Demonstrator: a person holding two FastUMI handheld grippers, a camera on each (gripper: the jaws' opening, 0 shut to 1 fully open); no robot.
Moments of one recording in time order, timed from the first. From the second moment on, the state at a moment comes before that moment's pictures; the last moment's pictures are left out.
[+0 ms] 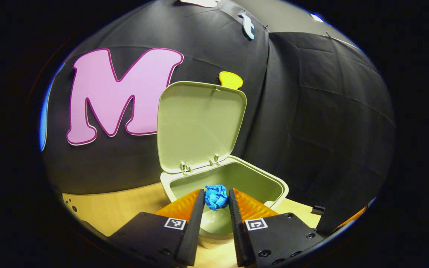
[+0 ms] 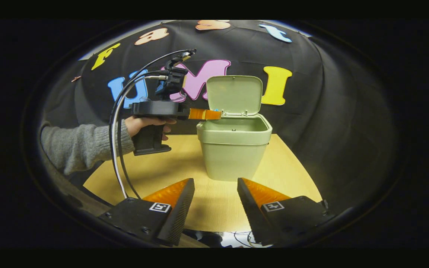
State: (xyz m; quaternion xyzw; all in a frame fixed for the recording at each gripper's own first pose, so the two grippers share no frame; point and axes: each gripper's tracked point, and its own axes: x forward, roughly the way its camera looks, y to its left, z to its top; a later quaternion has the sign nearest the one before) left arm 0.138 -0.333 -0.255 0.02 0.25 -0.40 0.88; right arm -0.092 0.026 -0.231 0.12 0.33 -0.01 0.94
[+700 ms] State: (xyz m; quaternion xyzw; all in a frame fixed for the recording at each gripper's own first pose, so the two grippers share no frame) left arm 0.135 -0.298 -0.236 0.02 0.23 -0.38 0.90; right arm -0.087 0.036 -0.237 0.12 0.34 0.01 0.93
